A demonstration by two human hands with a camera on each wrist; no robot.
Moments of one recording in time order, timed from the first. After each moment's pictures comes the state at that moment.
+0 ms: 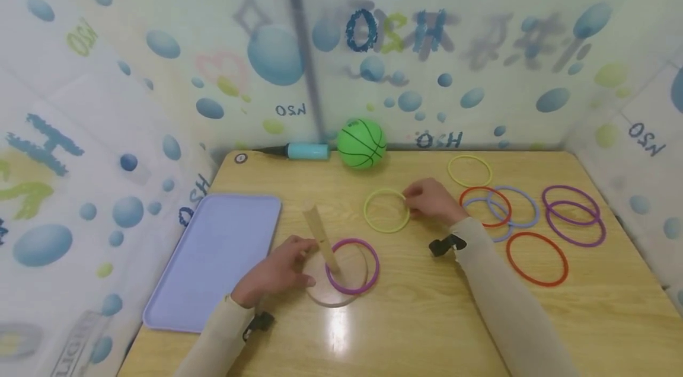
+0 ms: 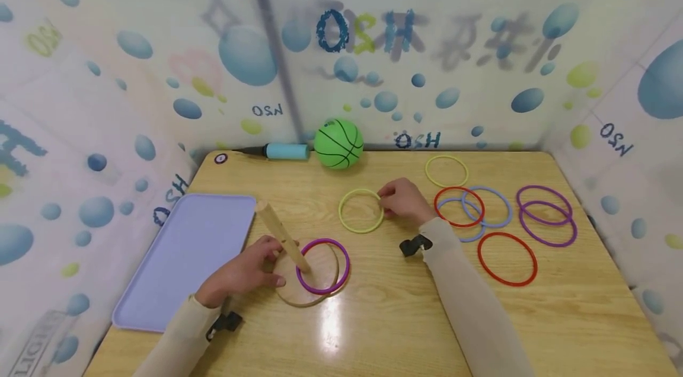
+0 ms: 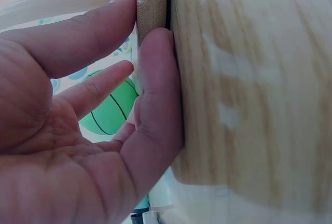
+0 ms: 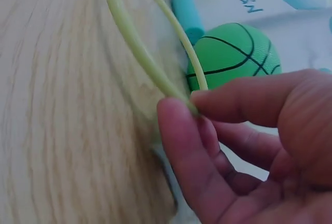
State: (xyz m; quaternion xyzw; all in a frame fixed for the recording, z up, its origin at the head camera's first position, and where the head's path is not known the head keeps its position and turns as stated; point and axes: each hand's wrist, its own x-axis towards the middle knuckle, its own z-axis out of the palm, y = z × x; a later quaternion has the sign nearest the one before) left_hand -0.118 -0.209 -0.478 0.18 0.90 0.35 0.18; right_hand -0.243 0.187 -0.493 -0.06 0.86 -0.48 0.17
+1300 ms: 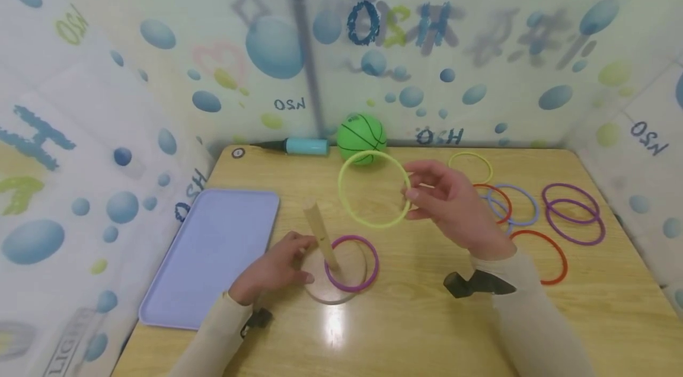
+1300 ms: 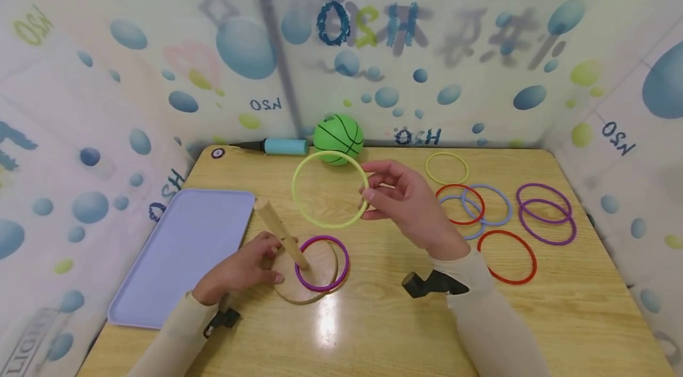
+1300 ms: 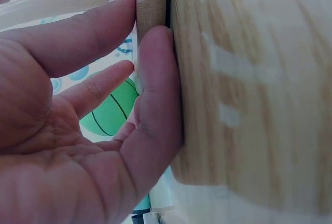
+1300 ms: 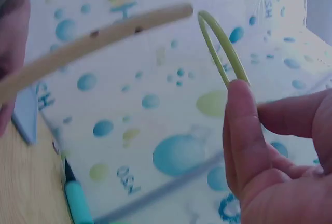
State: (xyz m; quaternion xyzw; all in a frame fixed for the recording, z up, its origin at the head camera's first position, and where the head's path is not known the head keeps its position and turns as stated) left_hand -0.120 -0.210 -0.477 0.20 0.90 0.35 0.18; right_hand -0.135 0.165 -0.363 -0.17 0.63 -0.75 0.10
